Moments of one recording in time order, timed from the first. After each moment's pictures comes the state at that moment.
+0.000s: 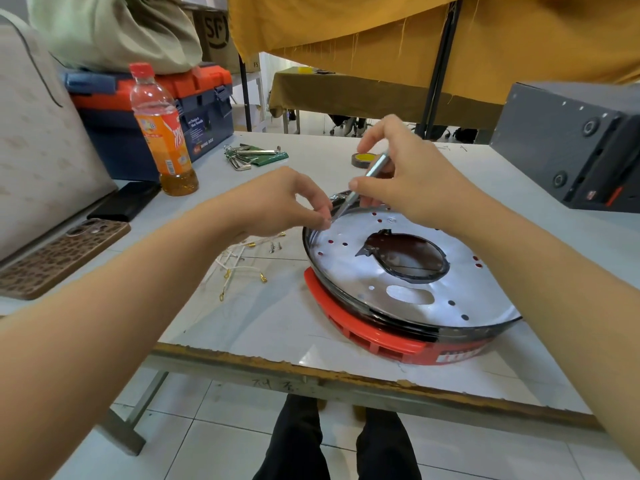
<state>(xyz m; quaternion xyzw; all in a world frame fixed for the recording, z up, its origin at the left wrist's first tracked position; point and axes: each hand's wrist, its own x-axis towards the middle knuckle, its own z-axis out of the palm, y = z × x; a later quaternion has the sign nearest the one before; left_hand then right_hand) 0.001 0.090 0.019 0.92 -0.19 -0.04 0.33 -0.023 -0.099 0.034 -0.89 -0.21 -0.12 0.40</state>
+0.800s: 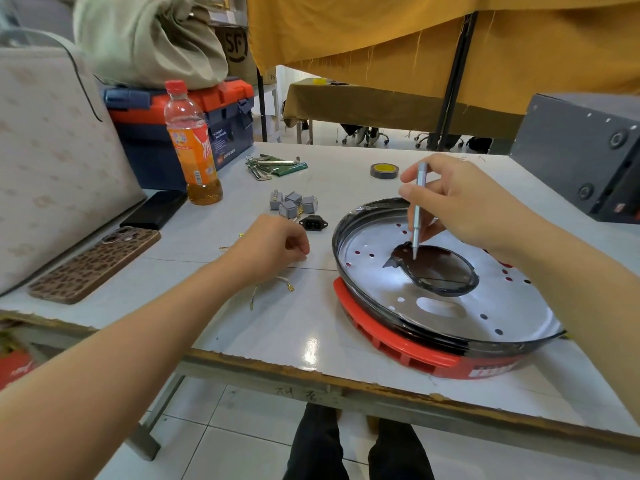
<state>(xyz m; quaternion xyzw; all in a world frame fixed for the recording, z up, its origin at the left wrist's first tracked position) 0.004 0.133 -0.032 0.96 -0.17 0.07 0.22 -0.019 -0.111 0.025 -0.88 -0.12 -0.09 0.45</state>
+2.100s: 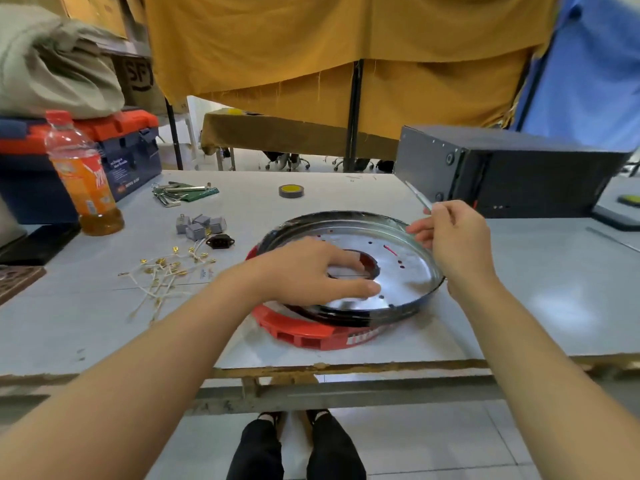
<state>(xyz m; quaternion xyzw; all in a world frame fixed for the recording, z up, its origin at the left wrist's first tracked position) -0.061 -0.002 0.005 0.89 -0.42 -0.08 0.18 -0.089 -0.212 -0.011 -0.75 0.13 -0.36 0.54</state>
